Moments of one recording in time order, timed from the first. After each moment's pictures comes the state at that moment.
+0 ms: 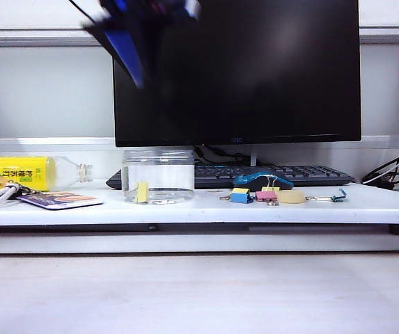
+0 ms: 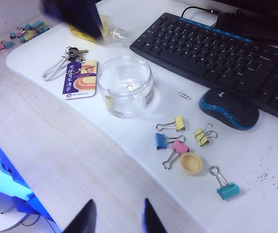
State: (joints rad) left arm -0.55 1.98 2.23 -1.43 0.03 0.13; right arm 0.22 0.72 0.92 -0.69 -0.54 -0.19
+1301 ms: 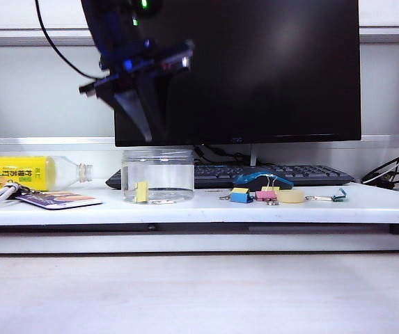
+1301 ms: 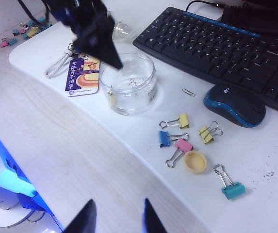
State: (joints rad) left arm -0.53 1.93 1.83 -1.08 0.17 -0.04; right arm 0.22 0.74 0.92 -0.69 -0.55 -0.19
